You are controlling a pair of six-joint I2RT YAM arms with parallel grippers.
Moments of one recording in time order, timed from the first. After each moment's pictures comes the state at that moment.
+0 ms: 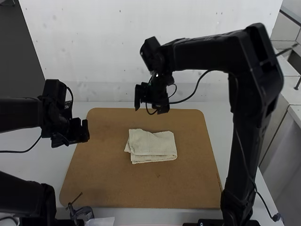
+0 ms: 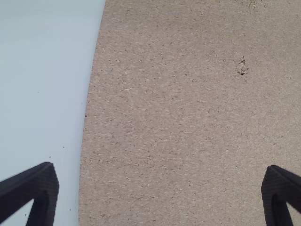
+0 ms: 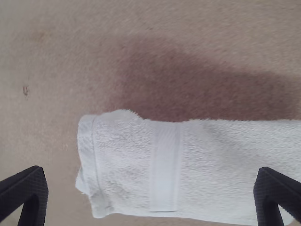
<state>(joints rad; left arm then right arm) 0.01 1.15 0.51 -0.39 0.06 -0.12 0.69 1.73 1.35 -0.72 -0.02 0.57</state>
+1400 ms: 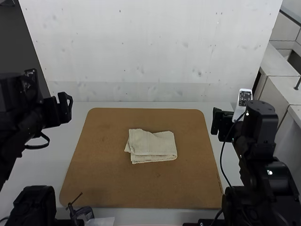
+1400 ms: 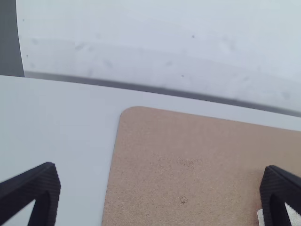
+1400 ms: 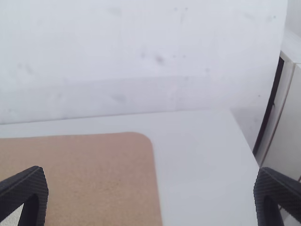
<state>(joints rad) 0.01 0.30 0.53 -0.58 0.03 -0.16 0.05 0.10 0.29 -0.43 0.11 0.02</state>
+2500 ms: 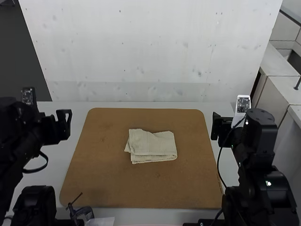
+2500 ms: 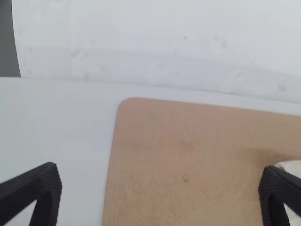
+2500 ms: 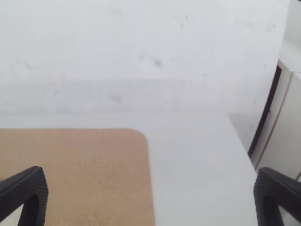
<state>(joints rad) 0.01 0.02 0.43 -0.72 0.04 -0.11 0.05 0.00 0.25 -0.48 0.11 -0.03</state>
